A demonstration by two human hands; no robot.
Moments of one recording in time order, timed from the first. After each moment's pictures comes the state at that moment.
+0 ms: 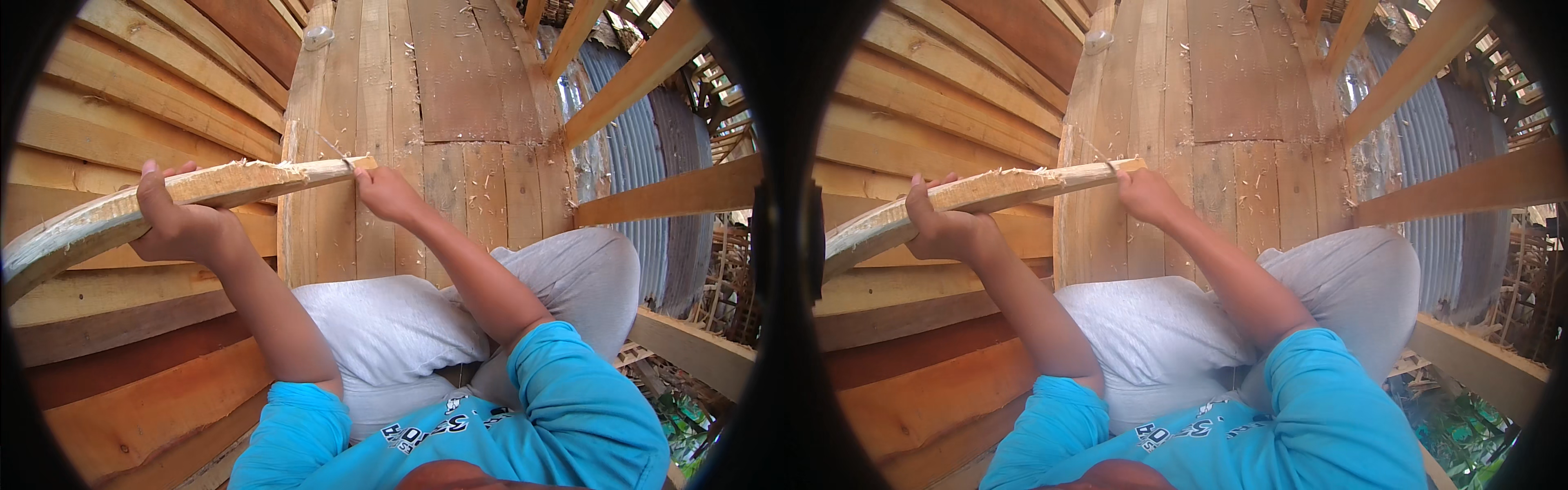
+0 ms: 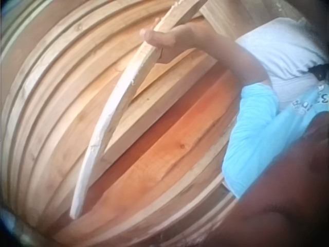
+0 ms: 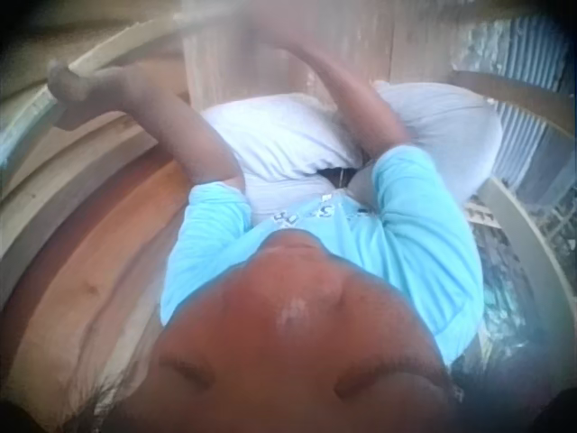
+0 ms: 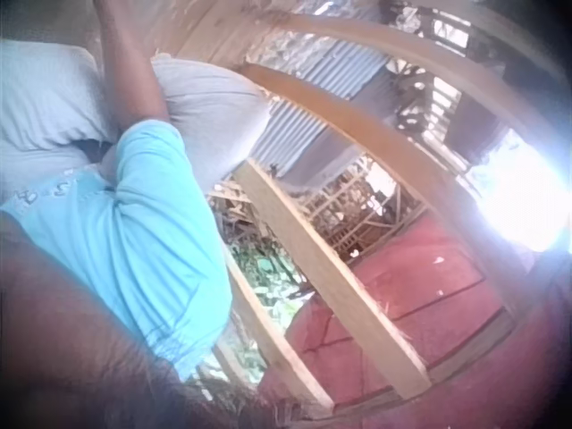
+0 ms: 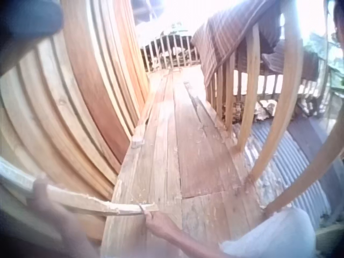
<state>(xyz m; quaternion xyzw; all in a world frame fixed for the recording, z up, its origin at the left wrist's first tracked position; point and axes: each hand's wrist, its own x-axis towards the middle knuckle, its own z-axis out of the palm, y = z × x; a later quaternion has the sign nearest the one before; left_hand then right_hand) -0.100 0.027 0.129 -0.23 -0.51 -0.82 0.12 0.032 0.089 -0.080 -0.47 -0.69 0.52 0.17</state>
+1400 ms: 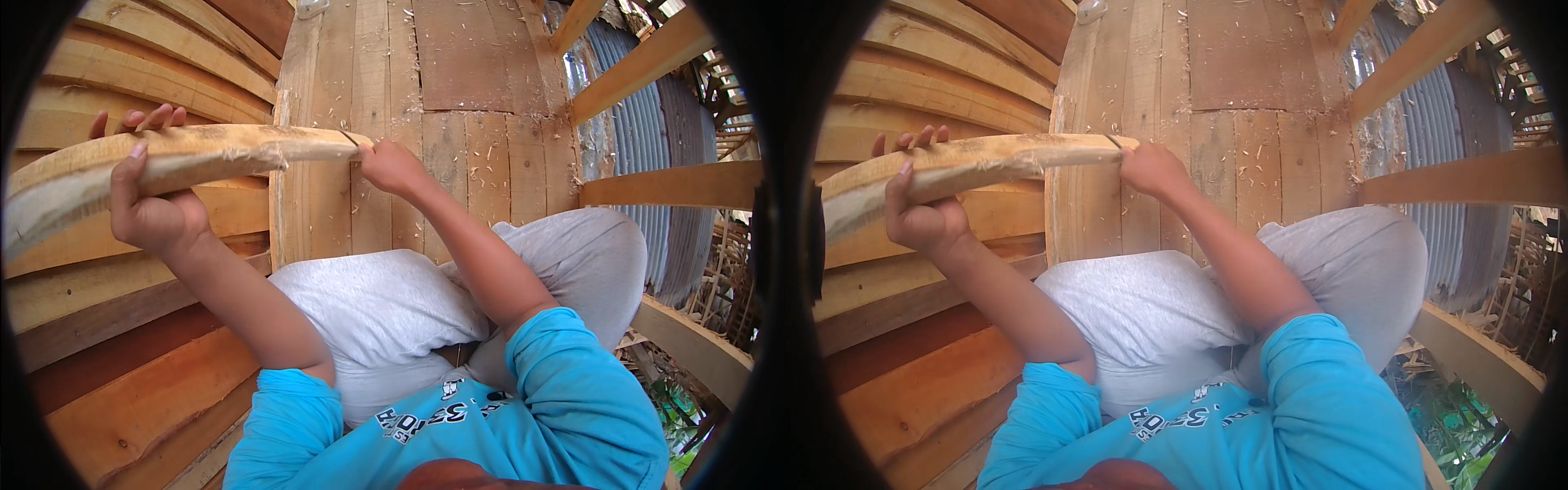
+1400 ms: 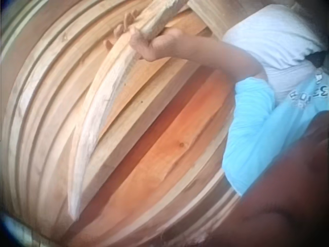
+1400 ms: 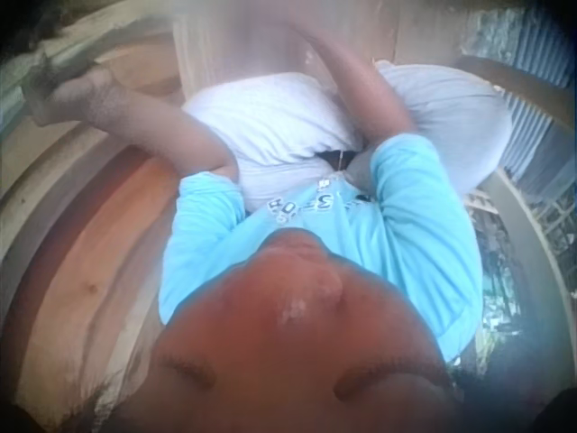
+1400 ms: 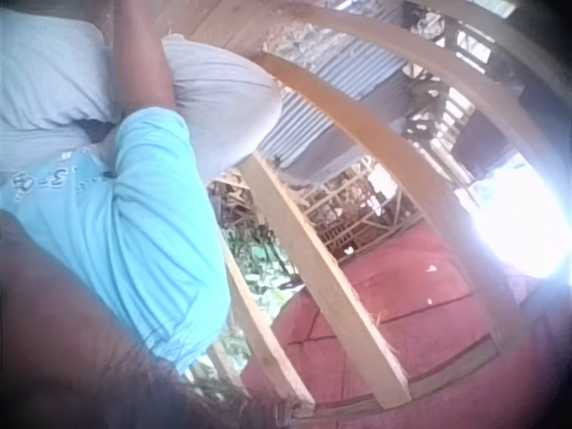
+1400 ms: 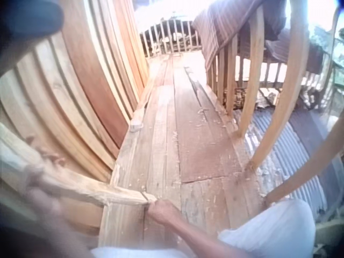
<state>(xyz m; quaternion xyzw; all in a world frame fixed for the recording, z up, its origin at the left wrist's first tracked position) -0.113 0.016 0.135 -0.36 -0.45 -0.80 -0.13 0.048 0.092 -0.073 -0.51 -0.68 0.52 0.07</state>
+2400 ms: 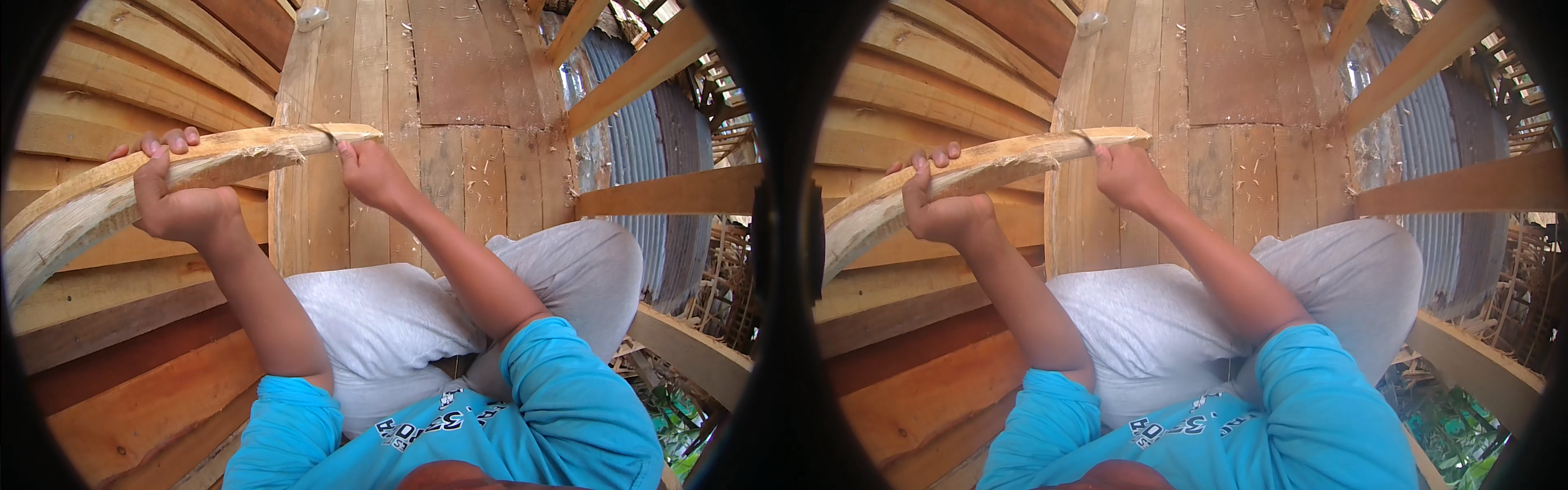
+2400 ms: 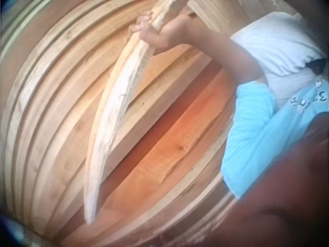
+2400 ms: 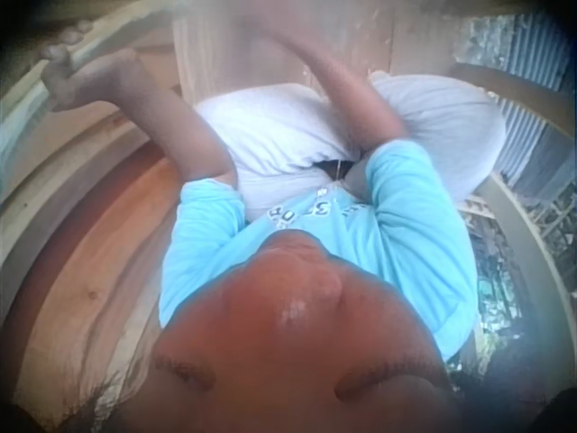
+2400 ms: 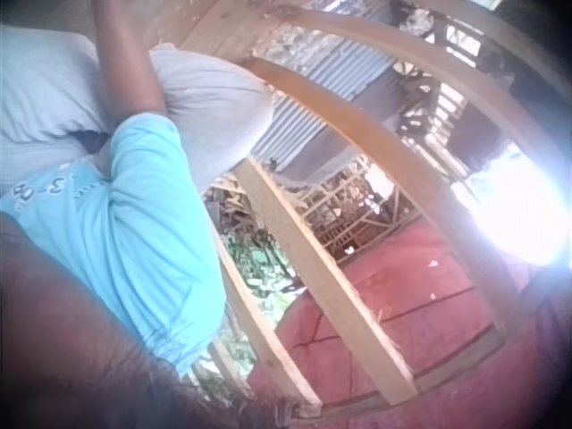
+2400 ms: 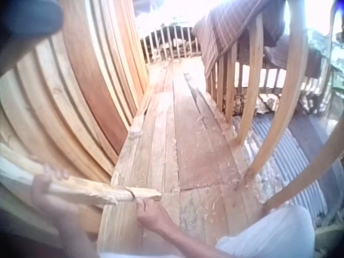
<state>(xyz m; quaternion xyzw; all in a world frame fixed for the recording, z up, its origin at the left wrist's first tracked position) -0.100 0.036 0.114 -0.30 -0.39 -0.86 -0.09 0.034 0.096 -0.061 -0.48 -0.68 0.51 0.23</state>
